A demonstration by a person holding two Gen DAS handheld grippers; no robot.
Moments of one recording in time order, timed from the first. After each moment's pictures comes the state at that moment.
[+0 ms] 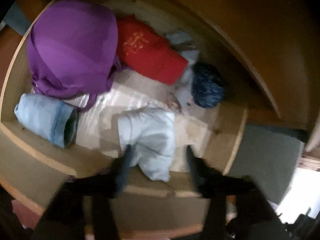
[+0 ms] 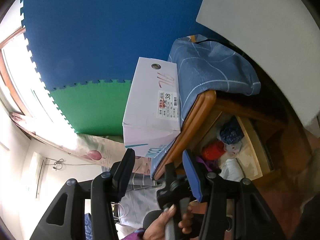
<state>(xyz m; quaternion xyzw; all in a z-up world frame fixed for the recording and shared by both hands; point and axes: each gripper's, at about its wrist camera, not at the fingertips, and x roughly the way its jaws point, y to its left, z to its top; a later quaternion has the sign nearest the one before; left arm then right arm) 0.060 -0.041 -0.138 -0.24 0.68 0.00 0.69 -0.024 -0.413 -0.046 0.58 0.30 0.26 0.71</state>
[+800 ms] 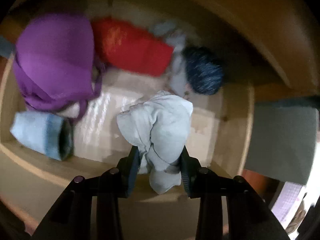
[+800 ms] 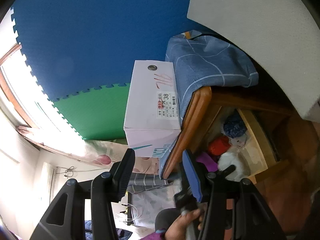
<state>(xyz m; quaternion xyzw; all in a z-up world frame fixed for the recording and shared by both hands) 0.040 -0.057 -0.128 -0.15 0.65 -0.04 0.74 -0.024 -0.420 -0.058 0.62 0.30 0.27 0.67</state>
